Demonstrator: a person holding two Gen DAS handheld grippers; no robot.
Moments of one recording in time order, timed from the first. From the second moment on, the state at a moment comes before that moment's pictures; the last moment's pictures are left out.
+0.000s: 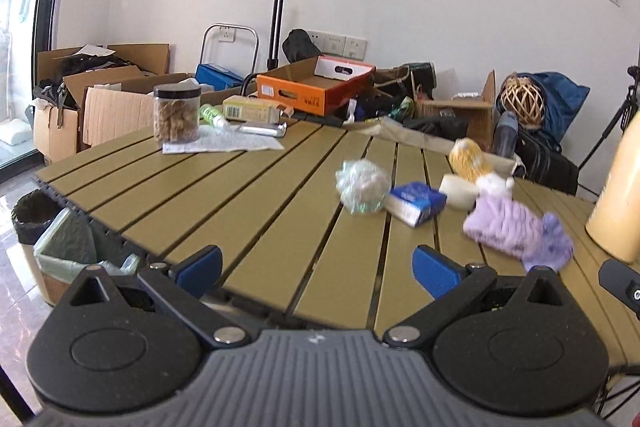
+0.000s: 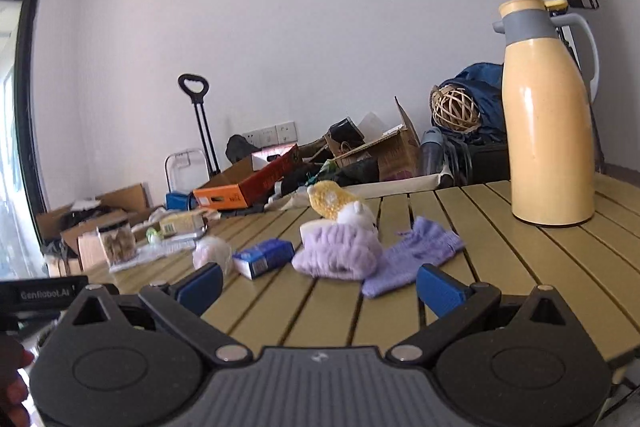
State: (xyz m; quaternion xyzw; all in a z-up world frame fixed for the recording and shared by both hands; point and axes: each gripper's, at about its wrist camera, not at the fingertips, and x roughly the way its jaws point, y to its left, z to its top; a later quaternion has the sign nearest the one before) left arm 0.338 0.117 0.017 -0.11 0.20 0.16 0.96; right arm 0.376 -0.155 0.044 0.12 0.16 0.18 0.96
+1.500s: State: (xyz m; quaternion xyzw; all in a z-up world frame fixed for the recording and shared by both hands) left arm 0.510 0.153 0.014 -0.14 0.27 0.16 0.94; right arm 0.575 -0.066 0.011 0.09 0.33 0.08 0.94
